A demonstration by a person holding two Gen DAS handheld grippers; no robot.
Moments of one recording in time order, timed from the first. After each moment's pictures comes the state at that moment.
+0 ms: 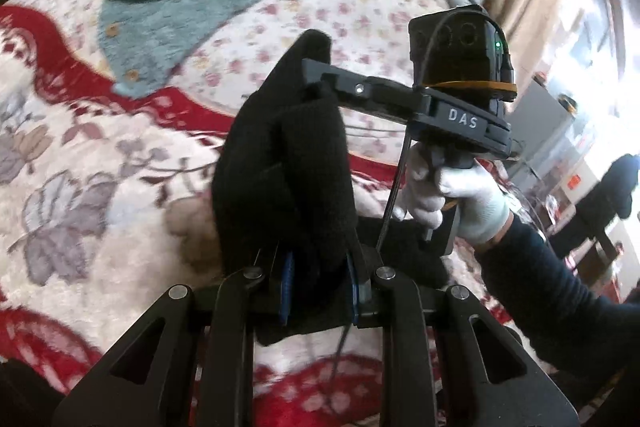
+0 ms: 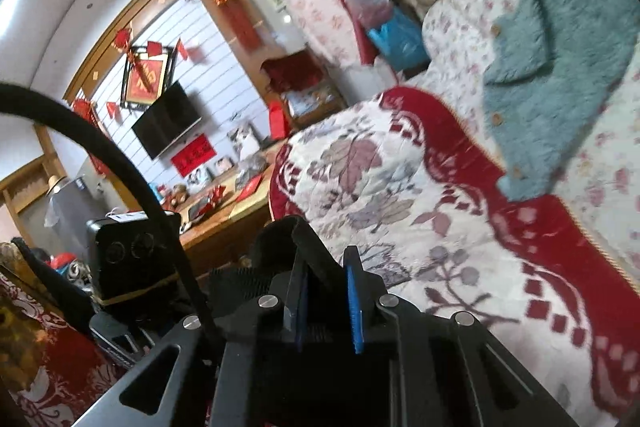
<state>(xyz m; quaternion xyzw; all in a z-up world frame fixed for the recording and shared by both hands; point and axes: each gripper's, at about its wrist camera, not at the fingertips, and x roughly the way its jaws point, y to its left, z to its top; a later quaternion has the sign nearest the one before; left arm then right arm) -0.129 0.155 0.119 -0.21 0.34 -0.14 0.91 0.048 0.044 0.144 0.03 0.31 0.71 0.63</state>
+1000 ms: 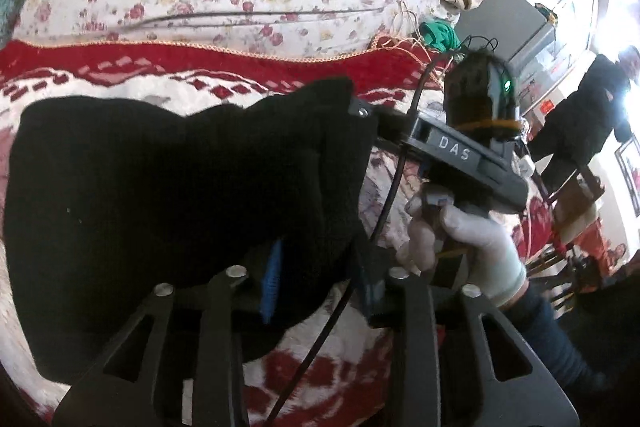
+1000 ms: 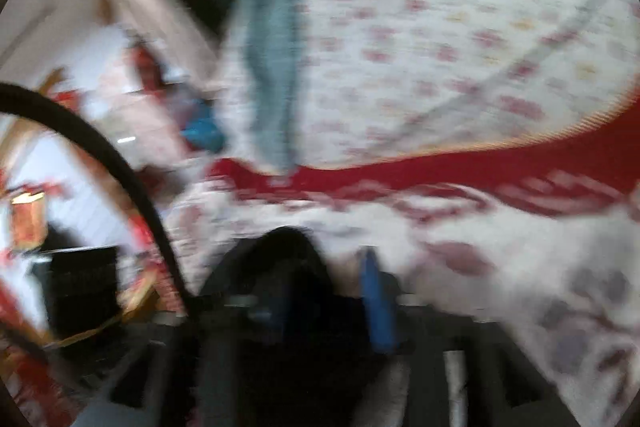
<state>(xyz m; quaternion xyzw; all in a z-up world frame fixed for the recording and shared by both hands) -0.050 -0.067 0.065 -0.17 0.46 -0.24 0.84 0.044 -0.264 0.039 0.19 0.38 0.38 0.82</state>
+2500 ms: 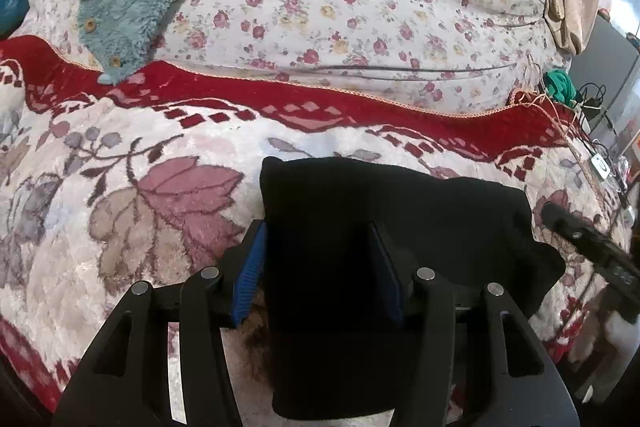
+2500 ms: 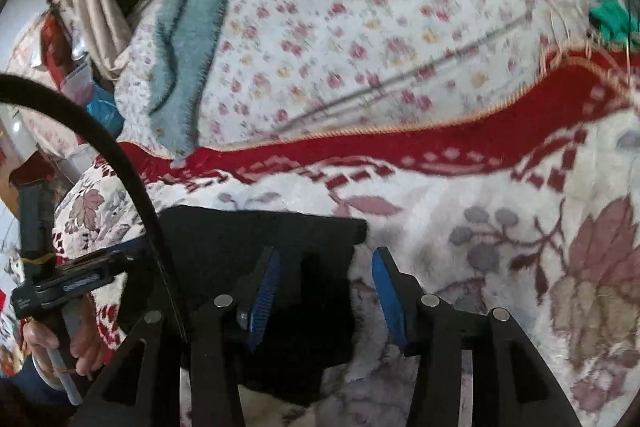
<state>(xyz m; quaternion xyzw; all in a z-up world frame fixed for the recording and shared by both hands) -0.042 0.038 0.061 -0.11 0.42 -0.02 0.90 -0.031 -0.233 0.082 0.07 0.39 0.23 0.89</state>
